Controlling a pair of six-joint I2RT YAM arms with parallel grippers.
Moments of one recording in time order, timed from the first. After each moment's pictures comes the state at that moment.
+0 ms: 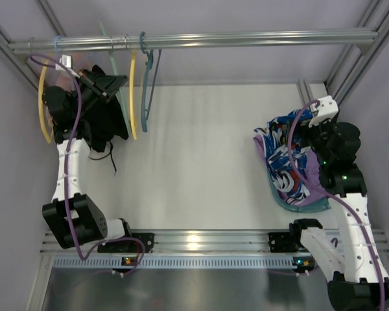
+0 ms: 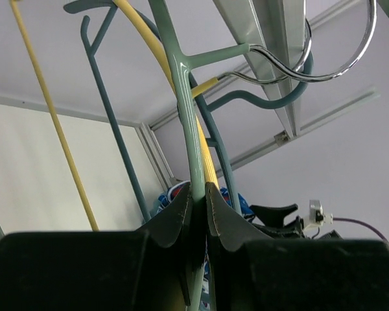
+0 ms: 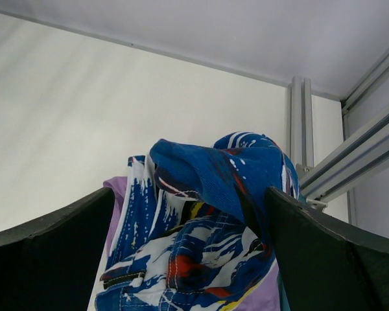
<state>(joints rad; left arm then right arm) 0.29 1.35 1.19 0.50 0.95 -1.25 0.02 0.76 0.90 -0.32 -0.18 -0.15</state>
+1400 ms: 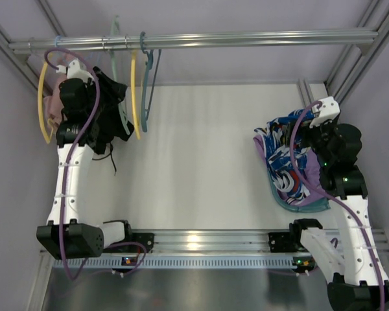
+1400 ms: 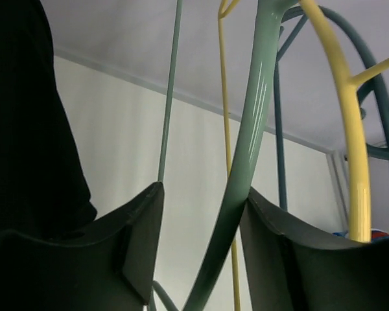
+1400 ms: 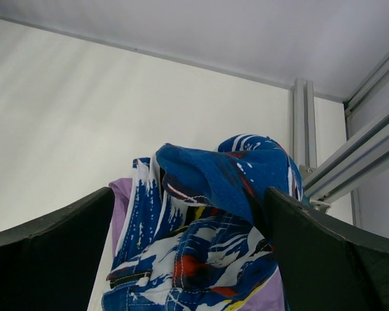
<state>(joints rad) 0.08 1.22 1.37 -0.32 0.22 -0.55 0.02 0.74 0.90 -0.33 -0.19 -0.13</state>
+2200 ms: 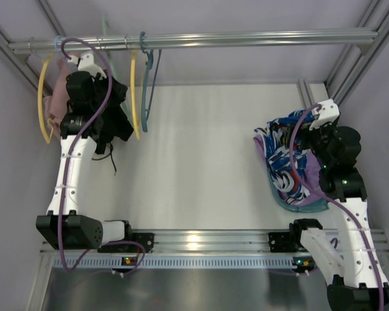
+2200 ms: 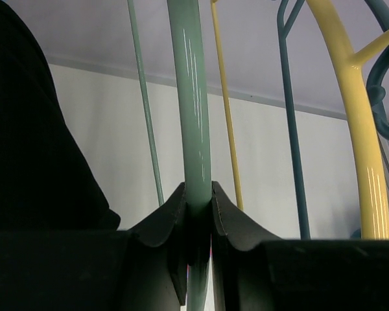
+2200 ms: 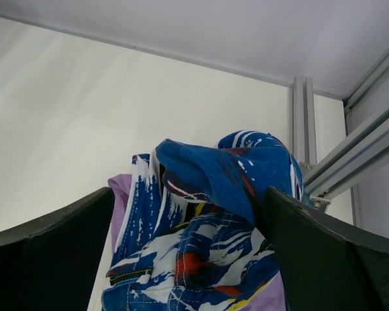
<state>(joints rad) 0.02 1.29 1.44 -0.38 0.17 -0.34 0.02 0.72 0.88 -0.32 -0.18 -0.13</state>
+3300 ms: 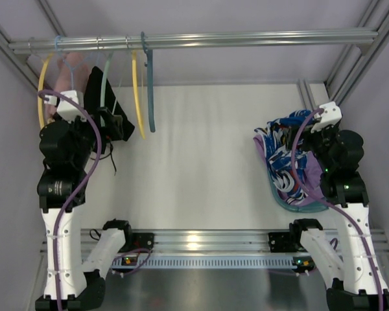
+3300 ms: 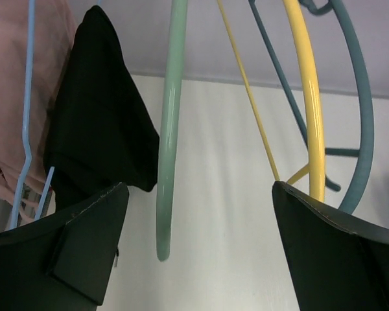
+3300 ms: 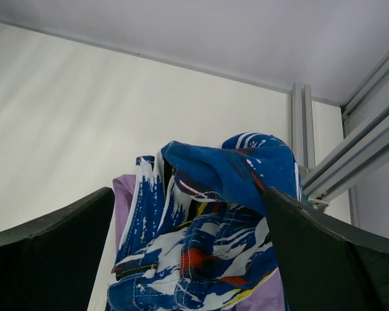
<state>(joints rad) 0.02 0.81 1.30 -0.63 0.07 -0.17 0.02 0.68 0.87 -0.33 -0.19 -0.13</state>
